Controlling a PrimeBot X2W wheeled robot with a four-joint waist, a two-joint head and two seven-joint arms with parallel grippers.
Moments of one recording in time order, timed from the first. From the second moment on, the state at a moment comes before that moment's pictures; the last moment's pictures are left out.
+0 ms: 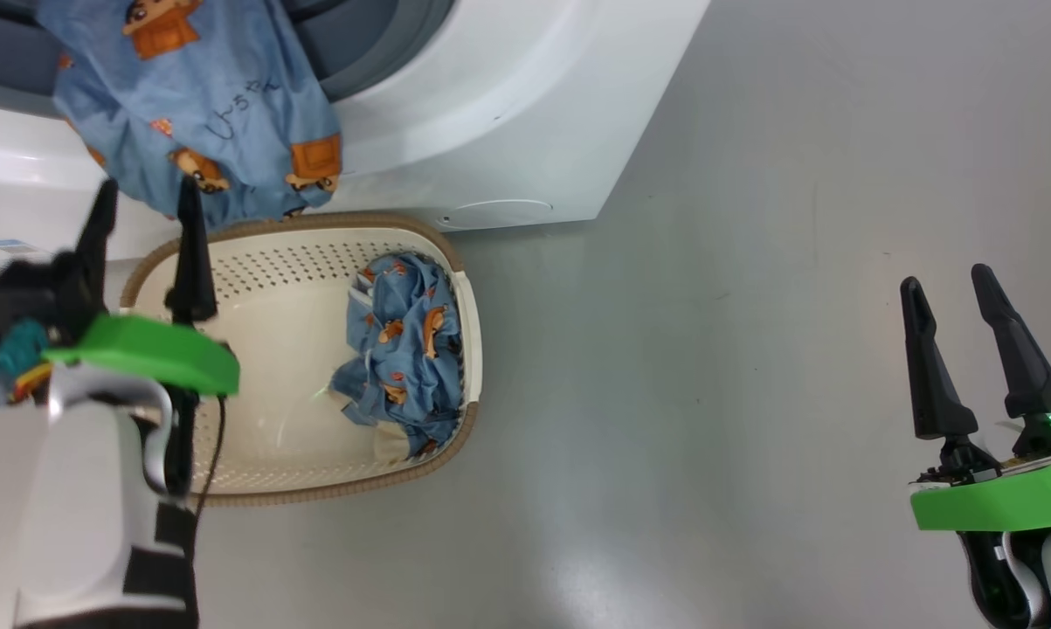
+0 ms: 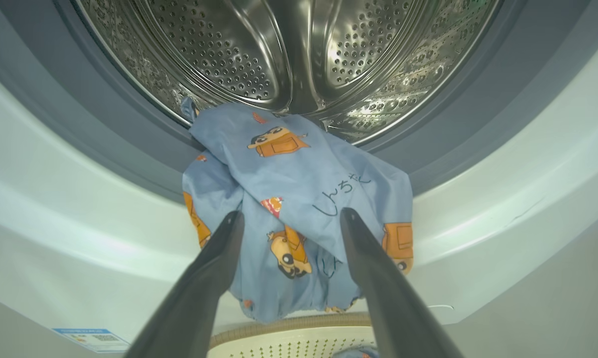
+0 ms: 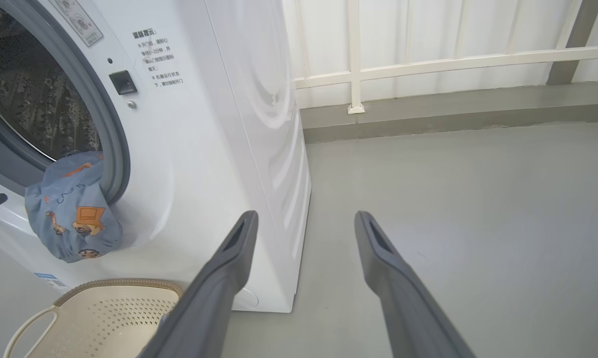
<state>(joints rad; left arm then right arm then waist) -0.63 0.03 0.13 0.49 -0.06 -0.09 -0.26 -0.16 -0.24 -0.02 -0.05 0.41 0.12 -0.26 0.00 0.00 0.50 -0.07</state>
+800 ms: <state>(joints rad) -0.35 0.02 0.04 0.27 -0.15 -0.03 -0.26 -0.14 -0.25 -0.04 -0.05 0.41 0.12 -0.26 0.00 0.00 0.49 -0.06</state>
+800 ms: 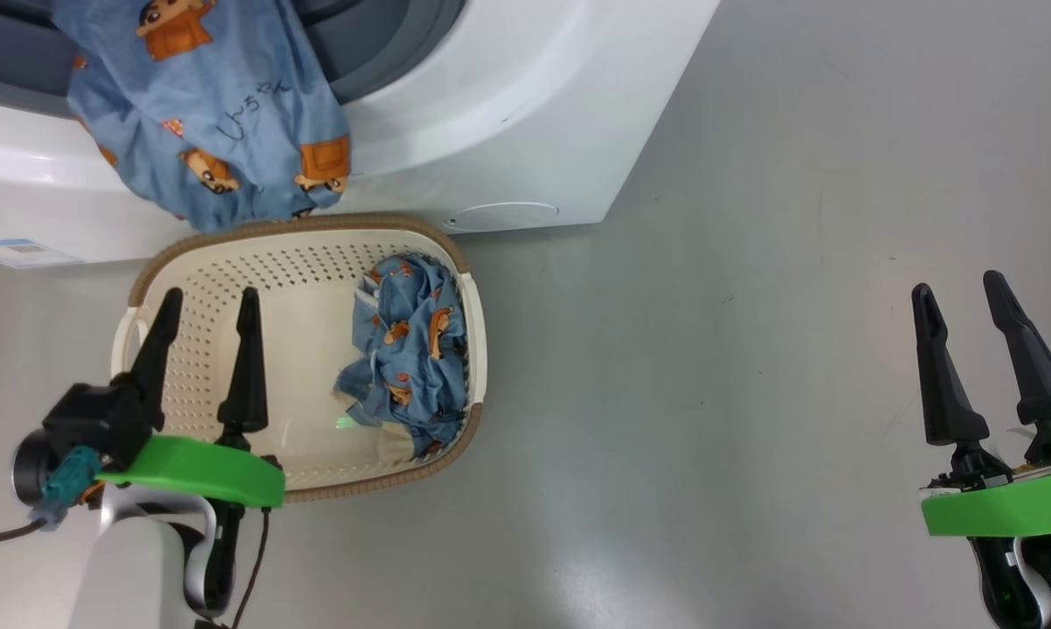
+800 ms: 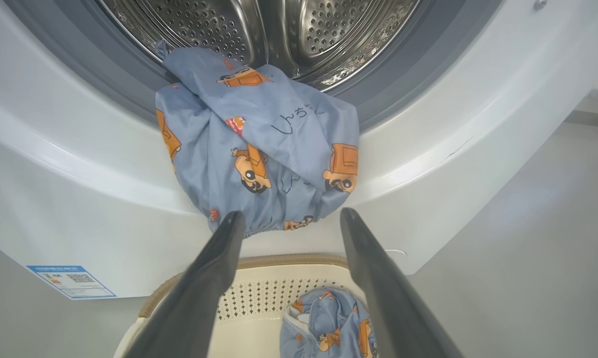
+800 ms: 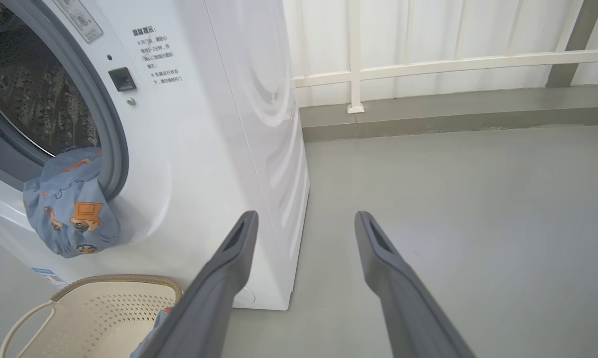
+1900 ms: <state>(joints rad) -0.78 0.04 0.09 0.78 -0.08 -0.01 -0.26 -0.18 -0.25 0.02 -0.07 0.42 0.12 -0.26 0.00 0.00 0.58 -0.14</state>
